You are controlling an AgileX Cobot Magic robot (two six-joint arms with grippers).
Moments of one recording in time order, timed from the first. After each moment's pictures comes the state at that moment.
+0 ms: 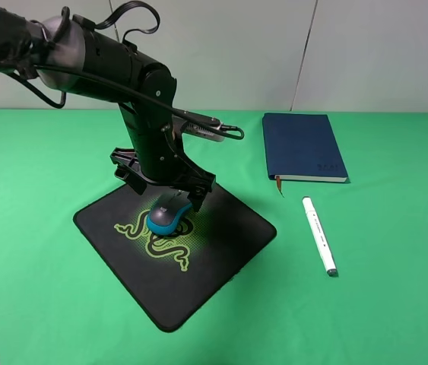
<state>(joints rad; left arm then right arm) -0.69 2.03 -1.31 0.12 0.65 -0.38 -0.09 -0.01 -0.49 0.01 1.02 -0.02</state>
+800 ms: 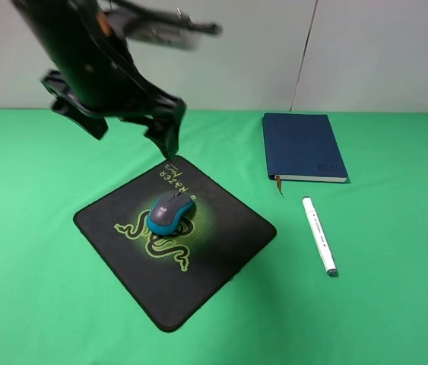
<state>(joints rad) -0.69 1.58 -1.31 0.08 0.96 -0.28 -0.09 -0.01 -0.49 0.01 1.02 -0.02</state>
